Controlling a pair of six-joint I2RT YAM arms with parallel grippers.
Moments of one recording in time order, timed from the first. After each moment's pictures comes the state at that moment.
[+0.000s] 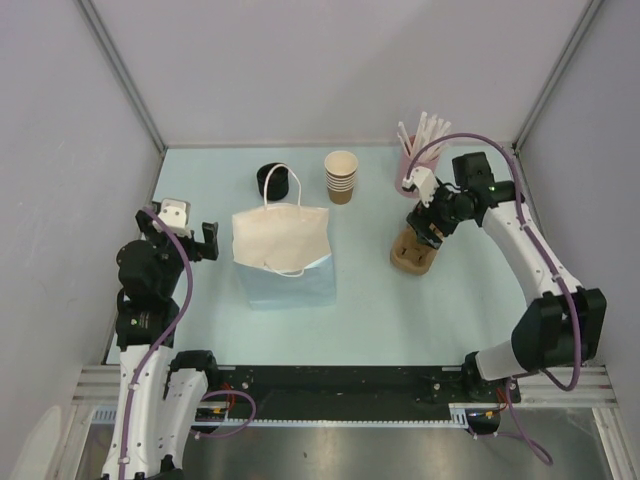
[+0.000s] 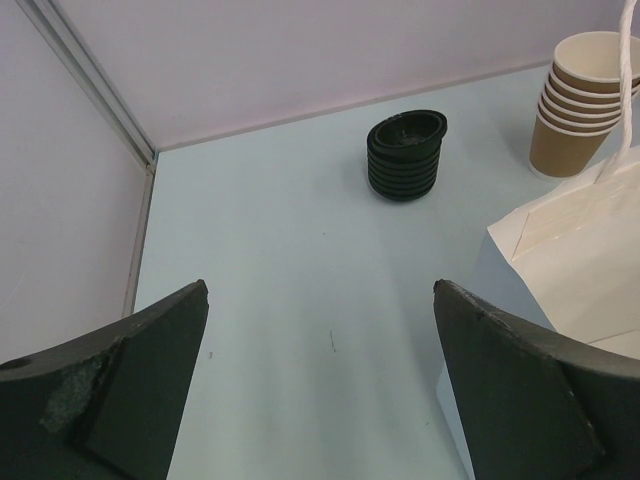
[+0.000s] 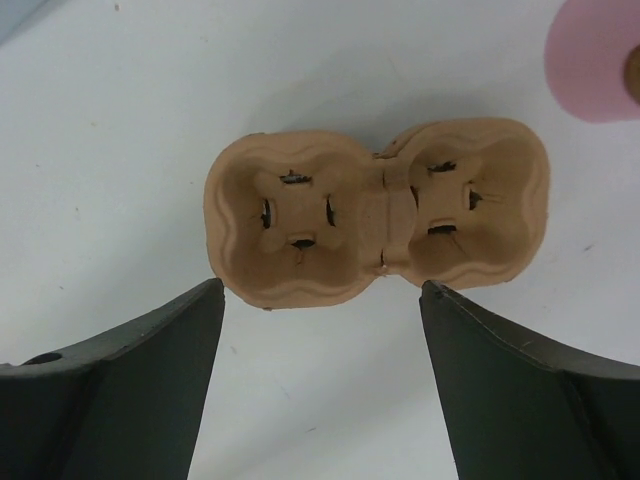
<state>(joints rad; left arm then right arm) 0.05 0.56 0.72 -0.25 0.17 0.18 0.19 1.42 1.32 -0.88 -0.40 -0.75</state>
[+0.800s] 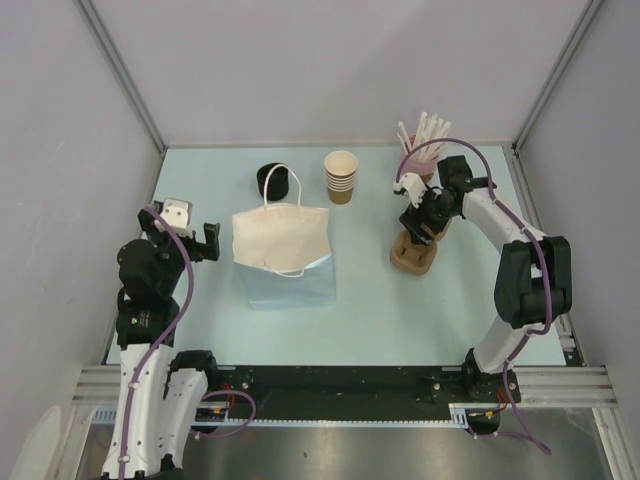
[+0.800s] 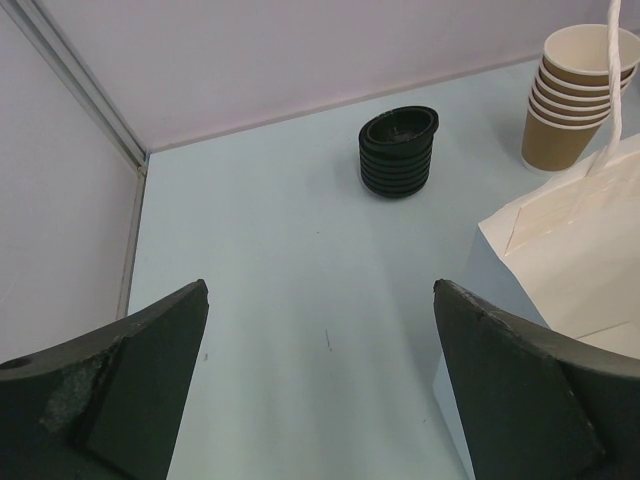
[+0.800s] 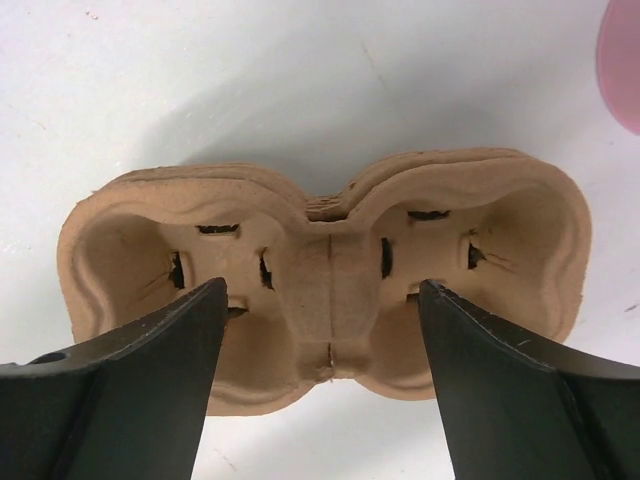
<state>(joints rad) 0.06 0.57 0.71 -0.25 0.20 0.18 0.15 1.73 1.32 -0.72 -0.40 -0.81</state>
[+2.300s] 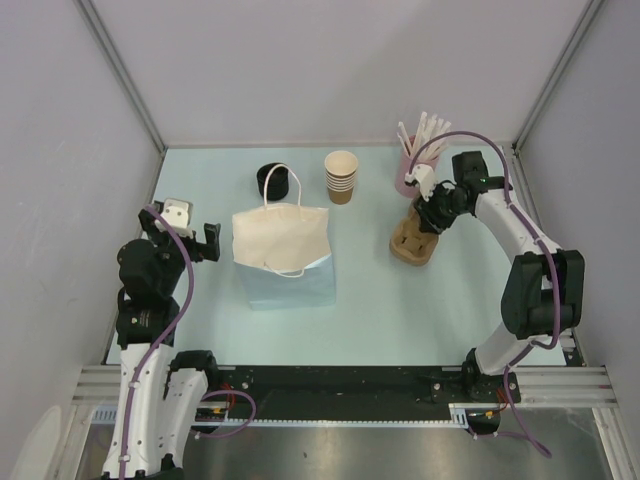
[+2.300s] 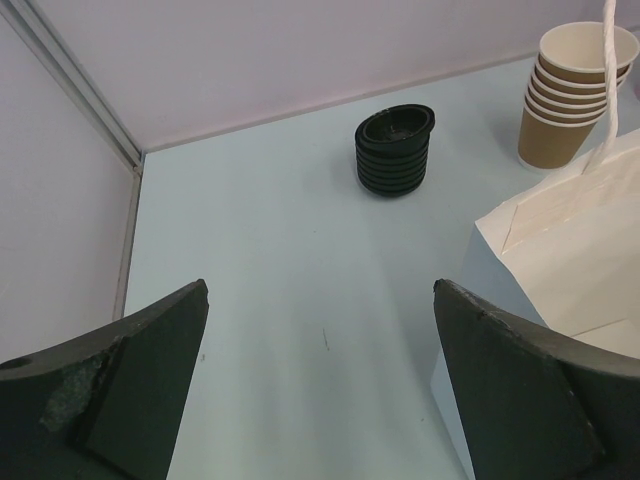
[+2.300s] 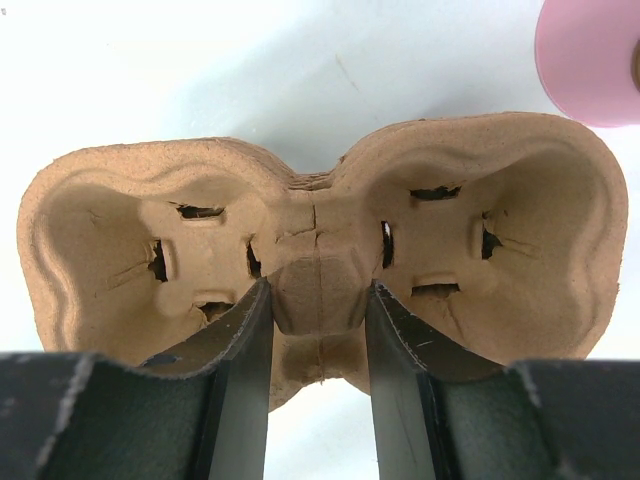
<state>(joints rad) 0.06 0.57 0.71 -0.25 0.21 0.18 0.10 1.64 1.32 -0.73 -0.46 -0.79</state>
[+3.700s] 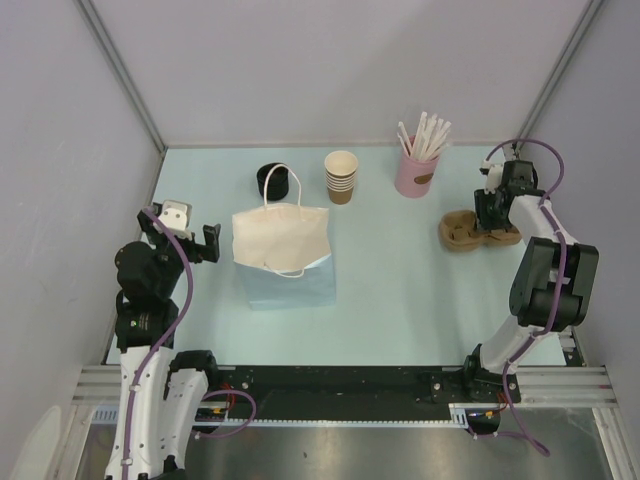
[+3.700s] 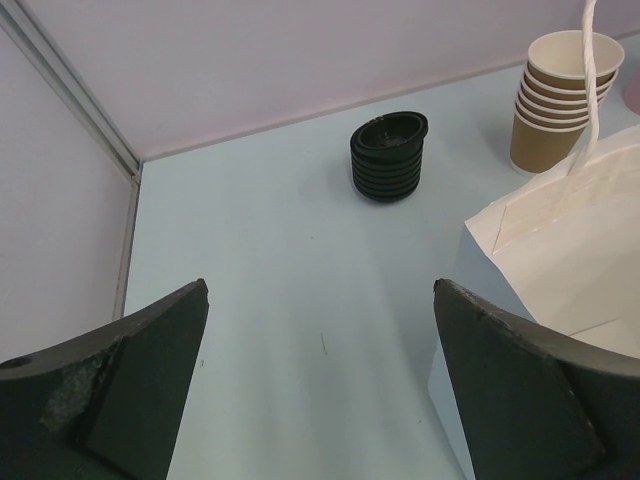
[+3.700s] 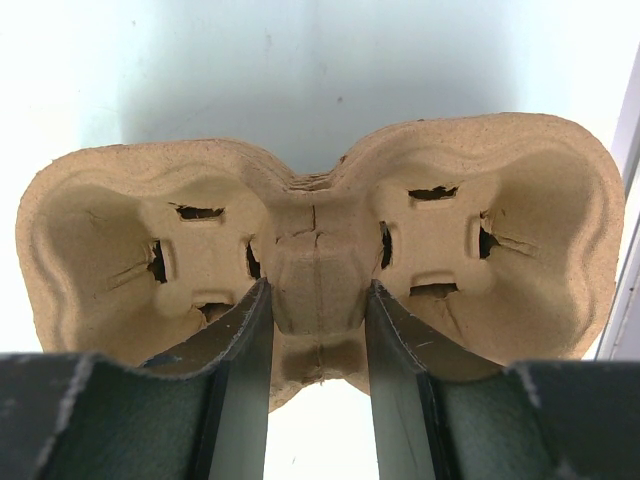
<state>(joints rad) 0.08 0.55 0.71 -0.25 0.24 0.18 -0.20 1.70 1.24 -0.52 -0.09 -0.24</state>
